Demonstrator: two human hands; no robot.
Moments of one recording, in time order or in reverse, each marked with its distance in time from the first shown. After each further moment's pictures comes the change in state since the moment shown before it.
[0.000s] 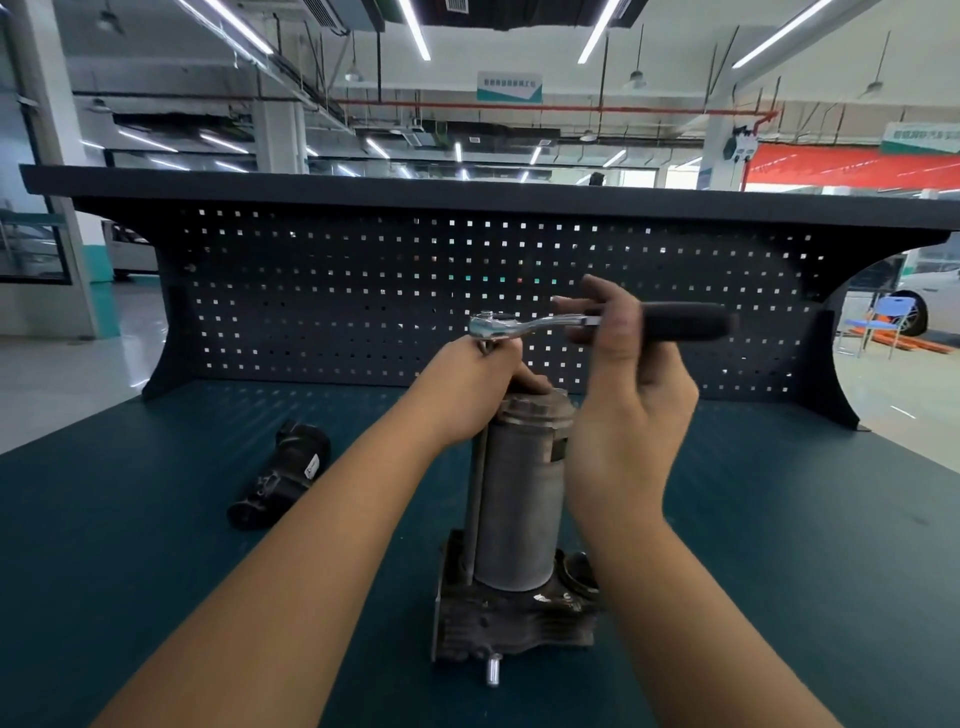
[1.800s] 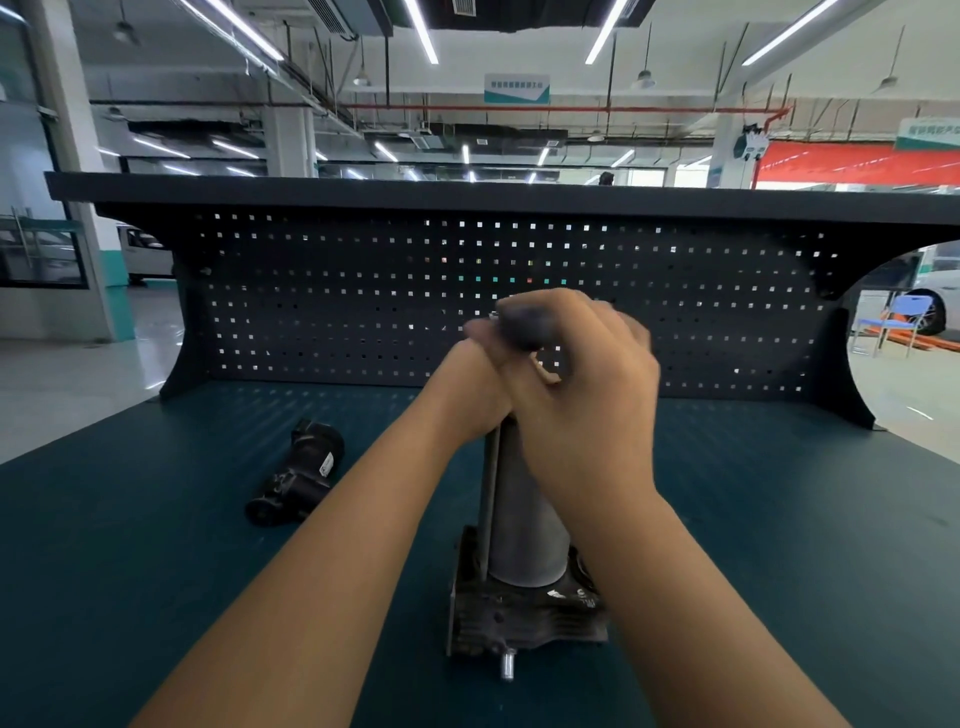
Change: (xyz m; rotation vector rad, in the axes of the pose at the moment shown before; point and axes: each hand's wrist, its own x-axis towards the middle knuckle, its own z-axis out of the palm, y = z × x) left_hand 0.001 0.003 0.009 0.022 0.118 -0.099; right_hand -0.004 -0.015 0.018 -0.539 -0.232 -0.530
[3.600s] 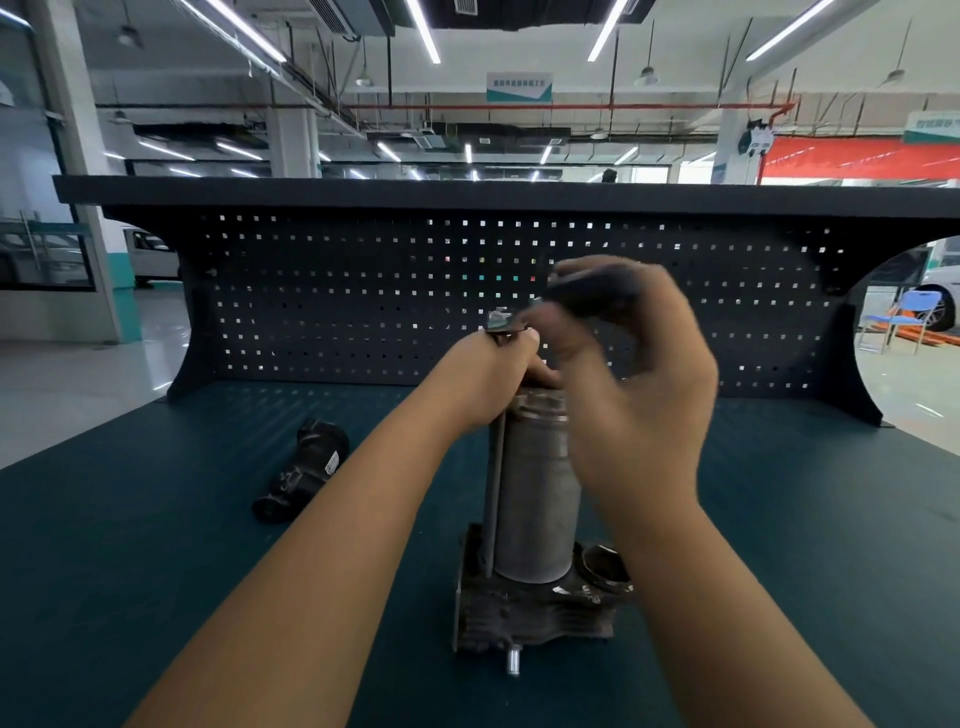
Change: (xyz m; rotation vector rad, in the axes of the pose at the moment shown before) left_hand 0.009 -0.004 -0.009 0.010 -0.101 0.095; right_hand -0.001 0.006 -0.014 0.370 0.102 0.050
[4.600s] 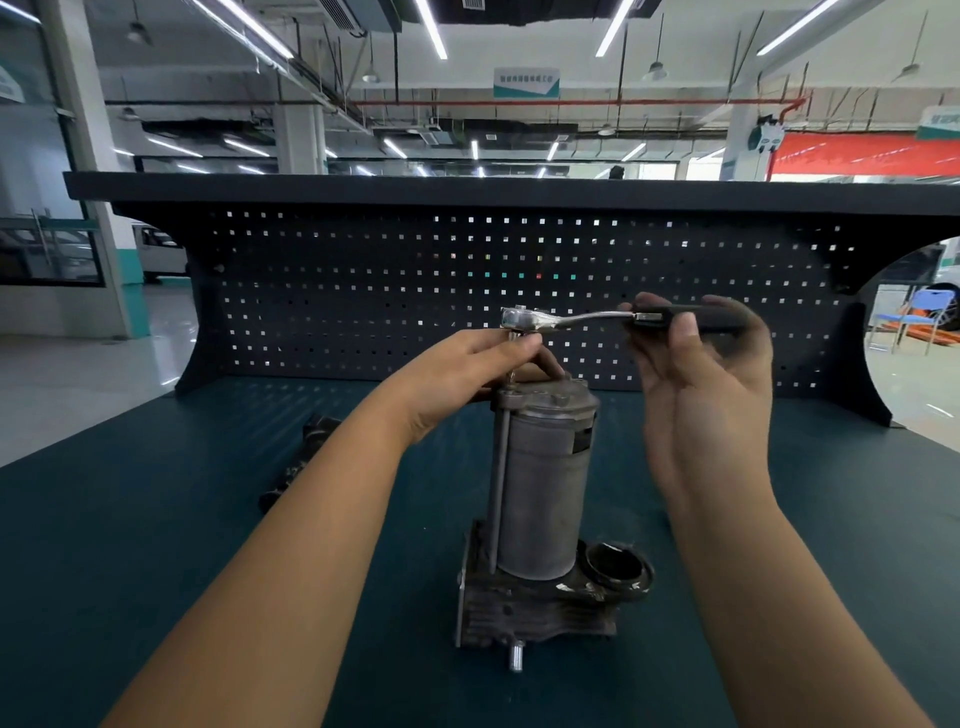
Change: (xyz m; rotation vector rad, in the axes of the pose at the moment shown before) left_hand -0.008 -0.018 -0.022 -0.290 -0.316 0.176; right_hand 0.004 0.042 -0.031 0.628 0.299 0.708
